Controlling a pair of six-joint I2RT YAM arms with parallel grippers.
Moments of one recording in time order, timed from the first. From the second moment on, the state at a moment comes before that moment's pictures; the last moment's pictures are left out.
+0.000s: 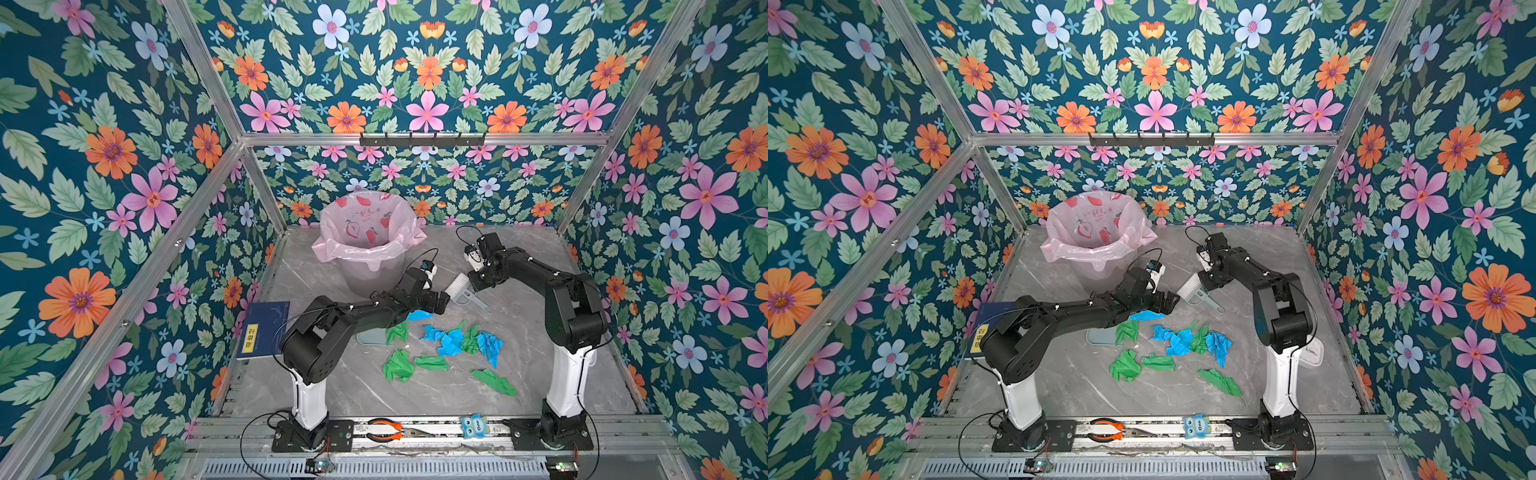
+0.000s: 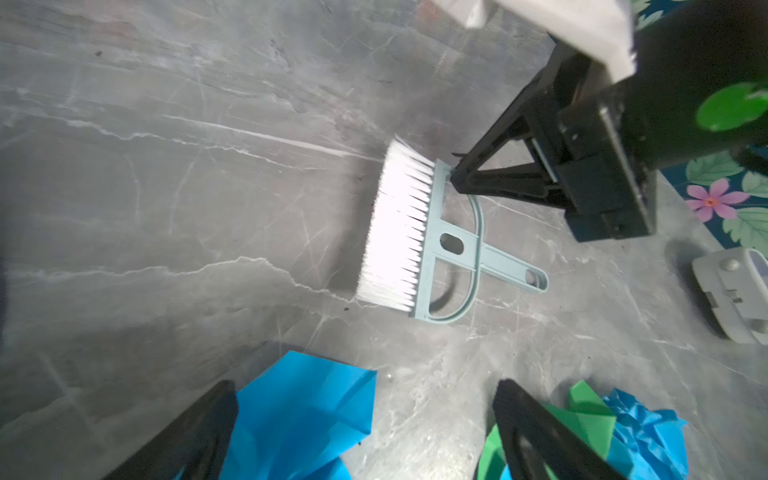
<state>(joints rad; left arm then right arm) -0.75 1.88 1.07 0.20 0.11 -0.33 0.24 2.01 1.48 -0.64 -0.09 -0.16</state>
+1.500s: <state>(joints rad) -0.63 2.06 1.24 0.32 0.62 -0.50 0.26 1.89 1.41 -0.61 -0.28 -0.21</state>
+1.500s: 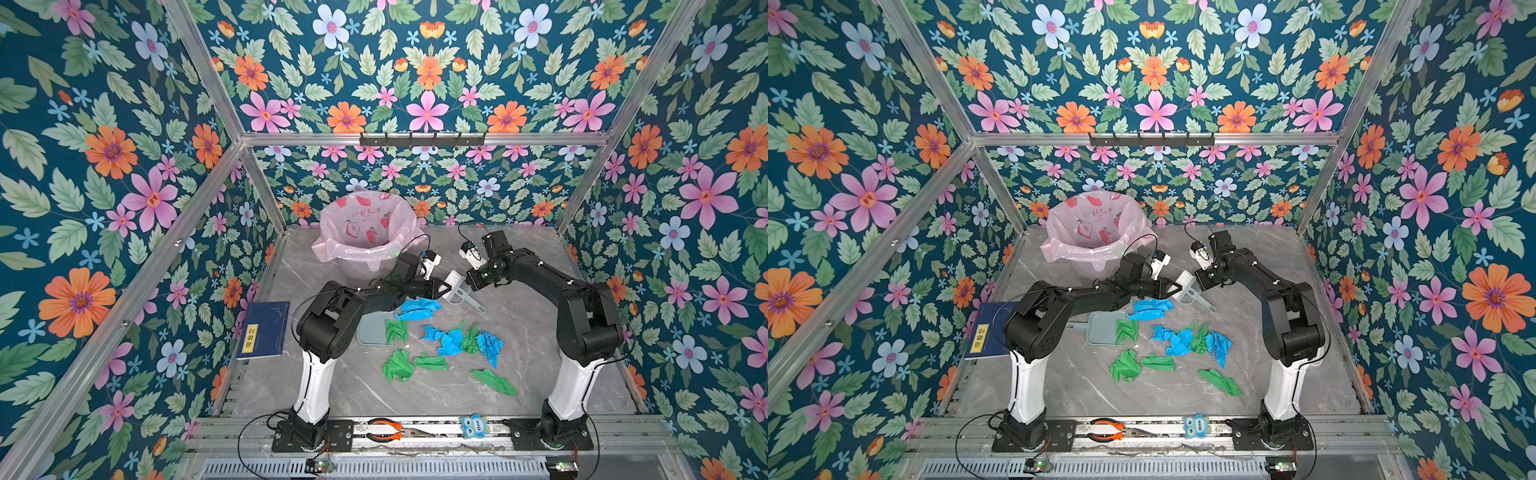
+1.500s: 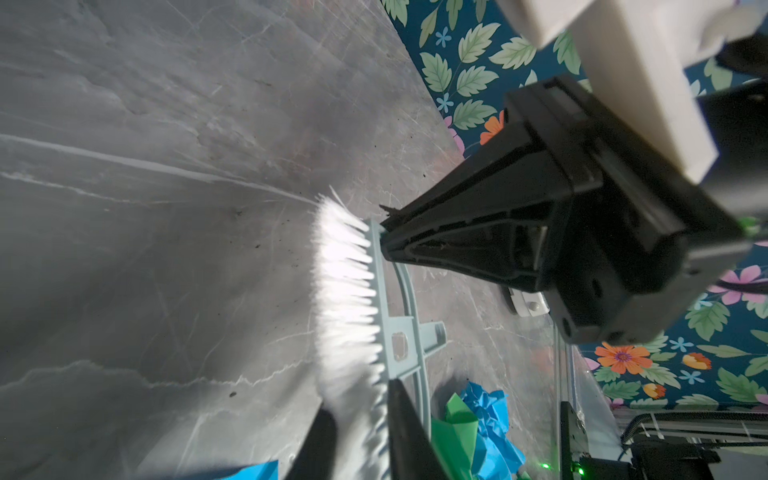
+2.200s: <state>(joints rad) -0.66 2.03 1.11 0.58 0.48 -0.75 0.22 1.74 1.38 -0.62 -0.13 0.17</state>
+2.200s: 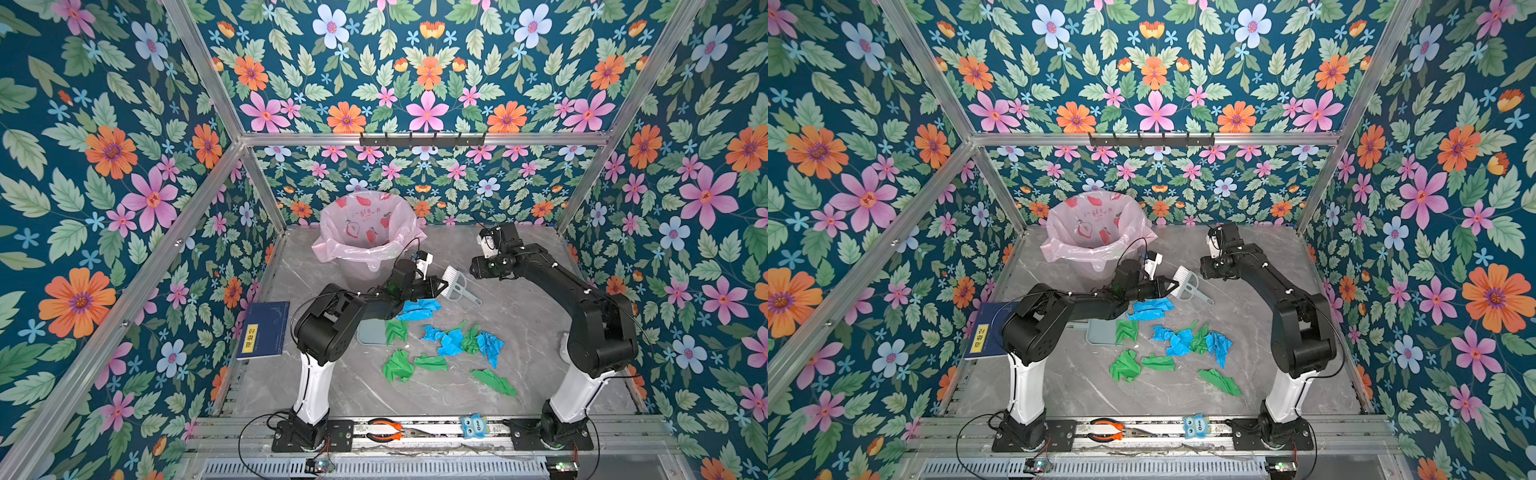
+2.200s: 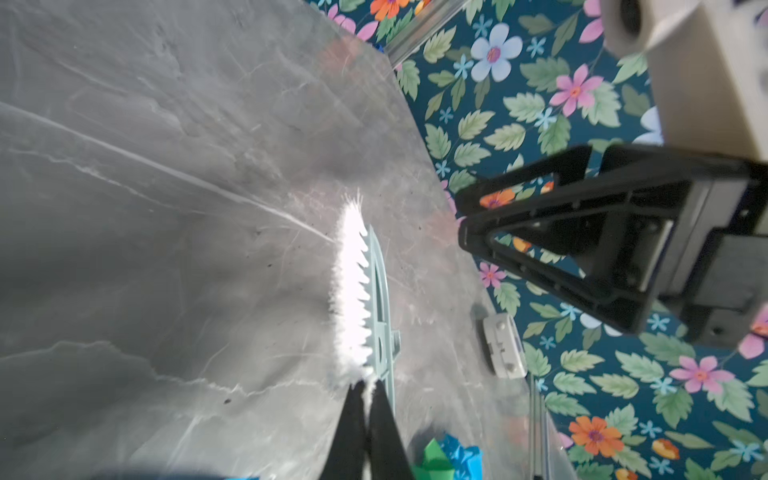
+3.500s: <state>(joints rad) -0.70 2.01 1.10 1.10 0.38 -1.21 -0.17 1.32 0.72 0.44 -0.84 1.12</state>
